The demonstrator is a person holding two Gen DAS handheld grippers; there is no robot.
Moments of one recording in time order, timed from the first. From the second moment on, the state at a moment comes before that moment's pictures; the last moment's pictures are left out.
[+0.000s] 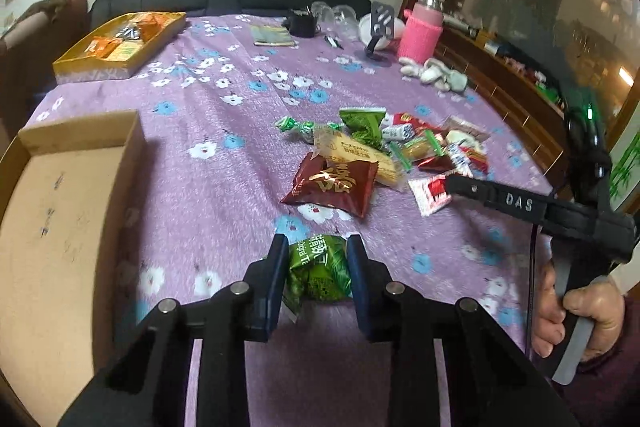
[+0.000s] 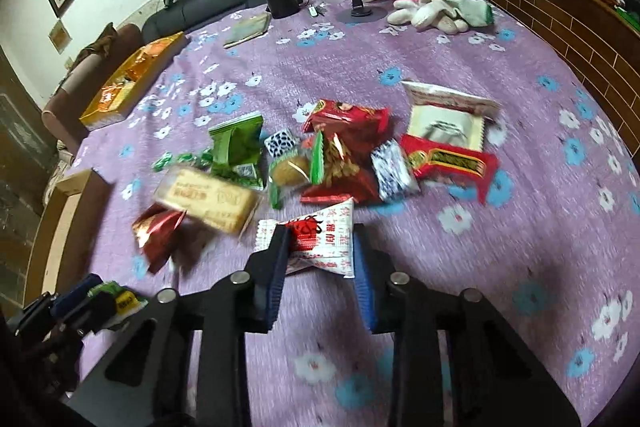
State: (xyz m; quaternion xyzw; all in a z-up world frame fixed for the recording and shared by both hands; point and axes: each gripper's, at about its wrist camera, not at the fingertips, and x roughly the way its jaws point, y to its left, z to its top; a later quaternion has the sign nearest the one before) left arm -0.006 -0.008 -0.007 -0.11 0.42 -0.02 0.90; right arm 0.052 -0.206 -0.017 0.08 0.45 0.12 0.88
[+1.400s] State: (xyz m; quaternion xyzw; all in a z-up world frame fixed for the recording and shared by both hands) left arm -0.145 0.198 0.002 -0.25 0.31 0.23 0.89; right arm -0.069 0.093 -0.015 -0.05 0.48 0.45 0.75
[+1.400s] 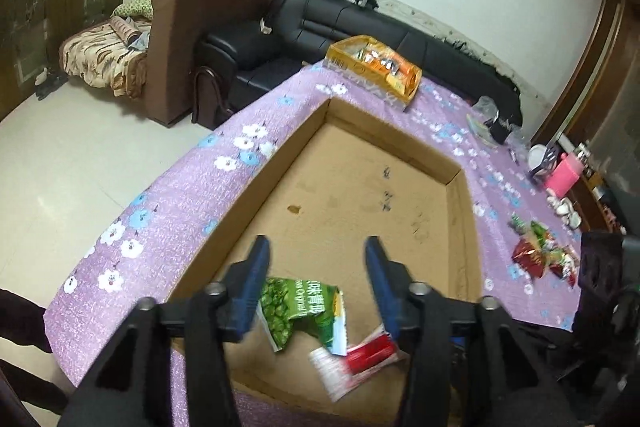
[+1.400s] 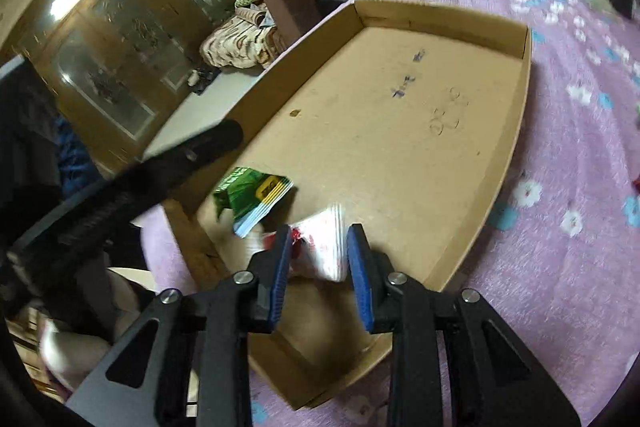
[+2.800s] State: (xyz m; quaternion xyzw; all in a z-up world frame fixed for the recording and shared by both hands) left arm -0.075 -0.049 0.004 -0.13 0.40 -0.06 0.91; right arm -0.057 -0.295 -0.027 0.20 0.41 0.11 0.88
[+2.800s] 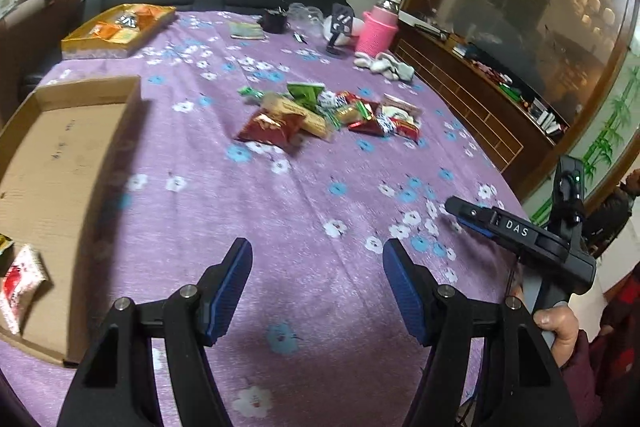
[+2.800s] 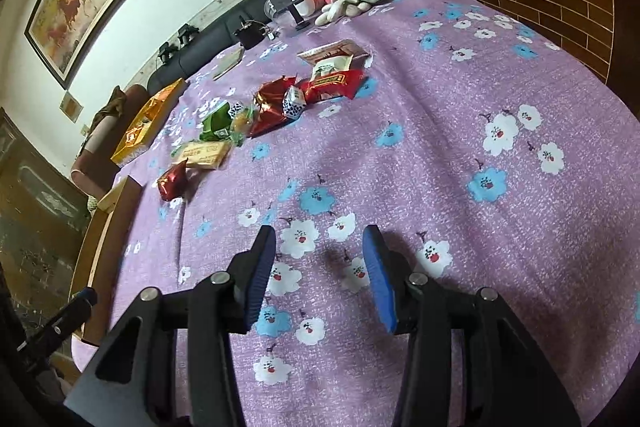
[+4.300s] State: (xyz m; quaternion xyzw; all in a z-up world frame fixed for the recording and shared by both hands) left arm -0.054 0.021 -0.007 -0.19 0.38 -0.01 0.91; right arm 0.092 -0.103 -0.021 -0.10 0.43 0.28 0.85
